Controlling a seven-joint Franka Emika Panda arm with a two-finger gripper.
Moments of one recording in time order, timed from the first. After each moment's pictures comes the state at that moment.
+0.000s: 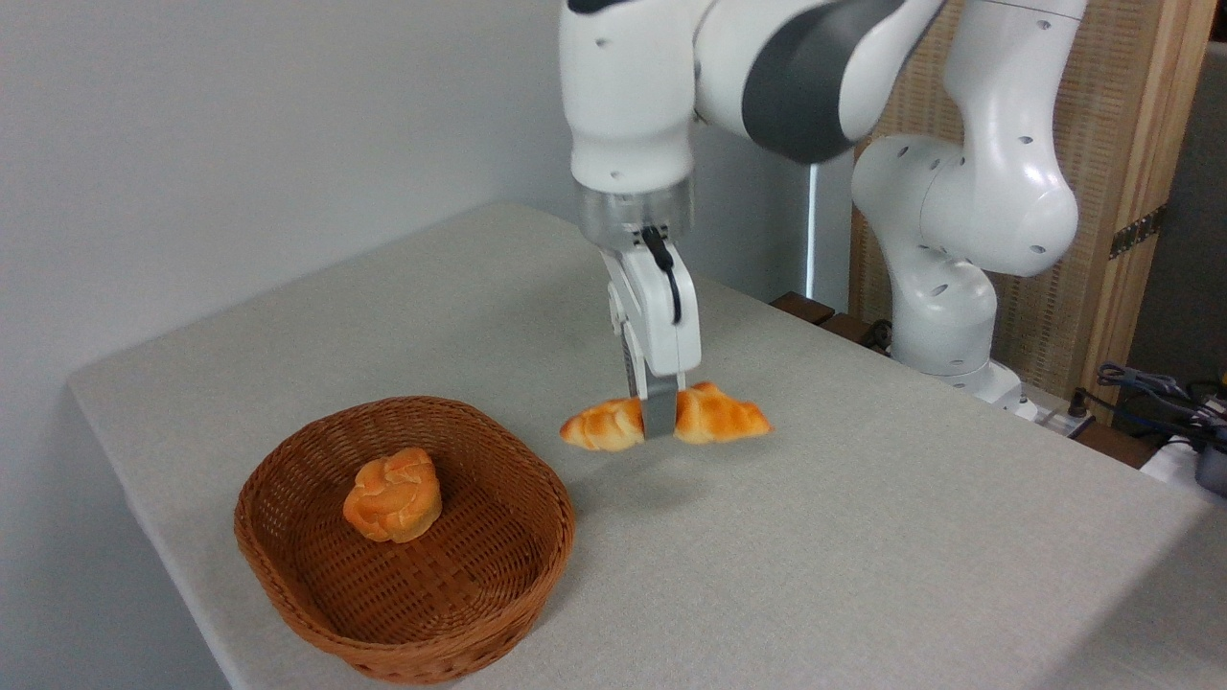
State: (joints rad) arm -0.11 -0.34 0.14 -2.27 -0.07 1.89 1.28
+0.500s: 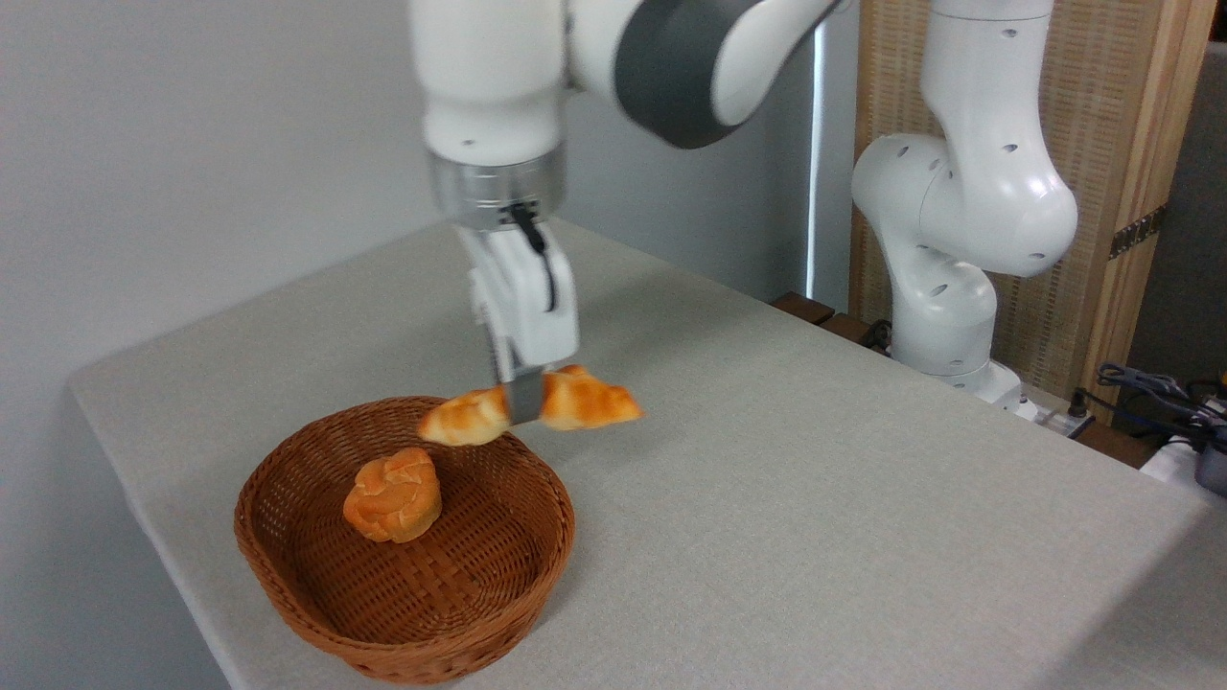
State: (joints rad) arm -0.12 -0.06 0.12 -1.89 -0.21 1.84 1.12
